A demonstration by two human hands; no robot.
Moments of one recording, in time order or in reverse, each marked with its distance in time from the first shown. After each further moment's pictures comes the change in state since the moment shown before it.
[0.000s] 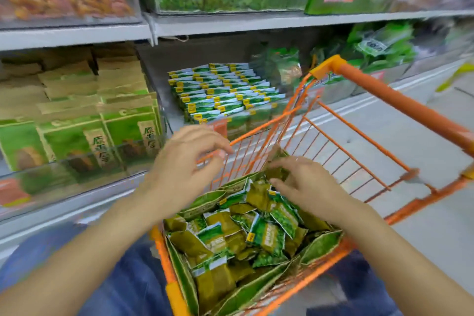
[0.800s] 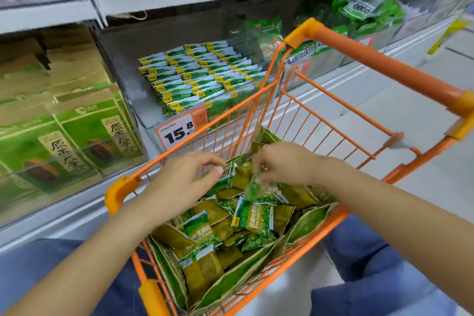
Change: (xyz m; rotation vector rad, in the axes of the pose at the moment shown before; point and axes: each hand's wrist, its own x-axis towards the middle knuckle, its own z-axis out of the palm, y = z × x) left_hand -0.005 -0.021 0.045 -0.024 -0.398 -0.295; right_hand 0.041 0.019 0.014 -0.104 -0.340 -0.125
